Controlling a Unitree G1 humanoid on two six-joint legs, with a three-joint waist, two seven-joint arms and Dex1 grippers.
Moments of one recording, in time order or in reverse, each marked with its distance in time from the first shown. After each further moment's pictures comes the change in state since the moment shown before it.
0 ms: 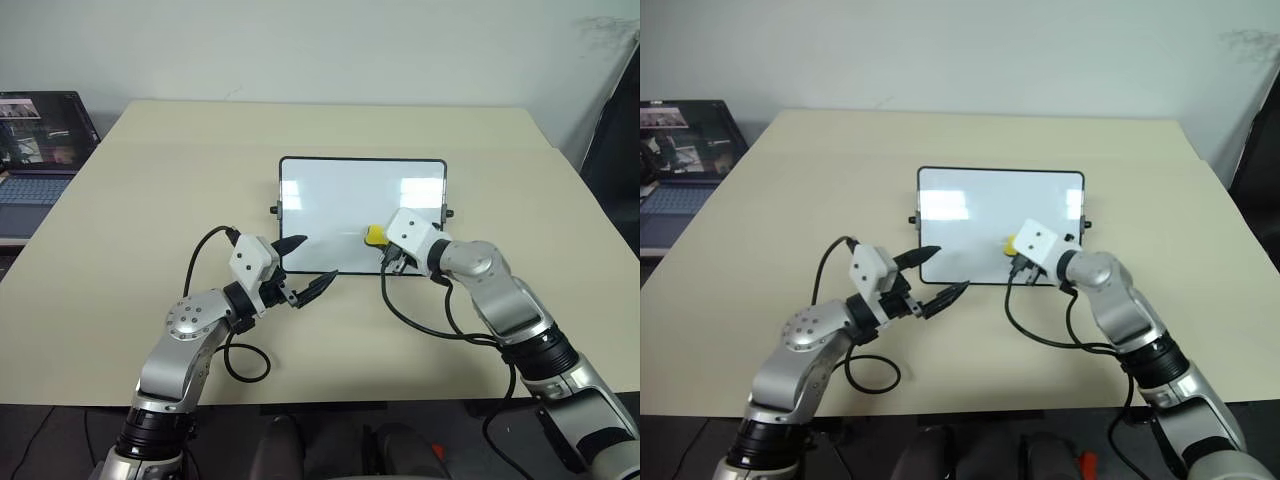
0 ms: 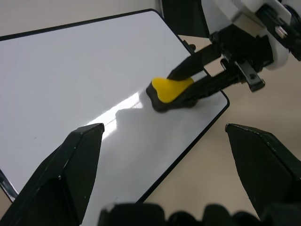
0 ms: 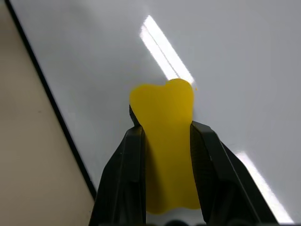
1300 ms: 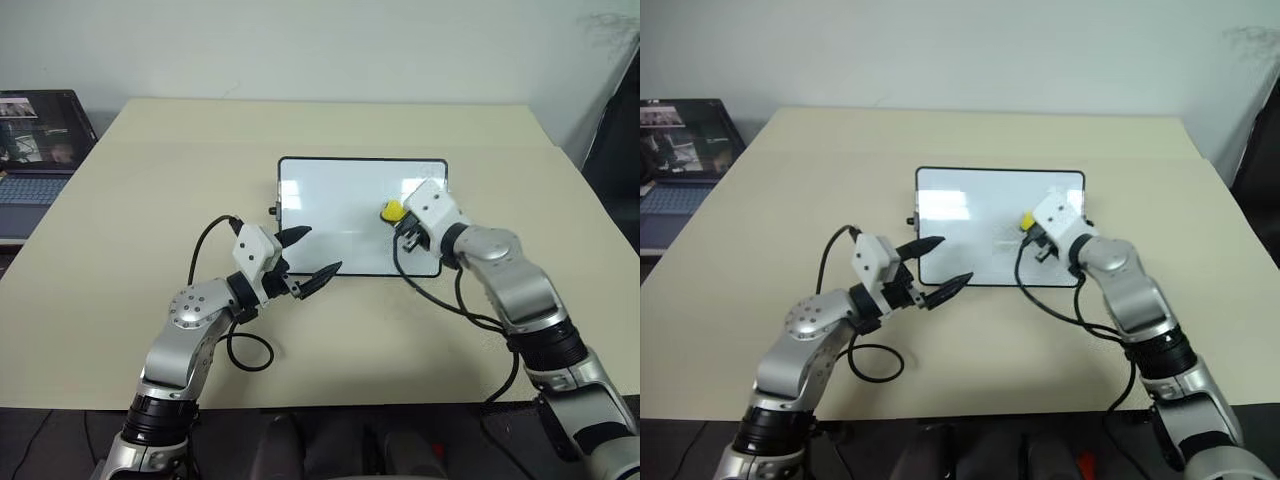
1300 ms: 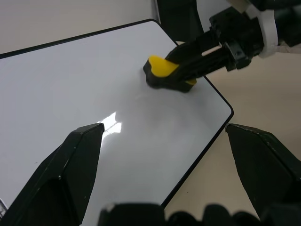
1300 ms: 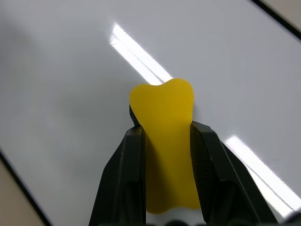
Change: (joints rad) left arm -0.059 -0.008 -0.002 0.031 0.001 -0.003 -0.020; right arm -0.022 0.011 -0.079 -0.011 0.103 0.106 -0.109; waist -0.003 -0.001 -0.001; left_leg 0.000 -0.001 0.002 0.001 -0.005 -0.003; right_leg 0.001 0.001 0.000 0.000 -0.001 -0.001
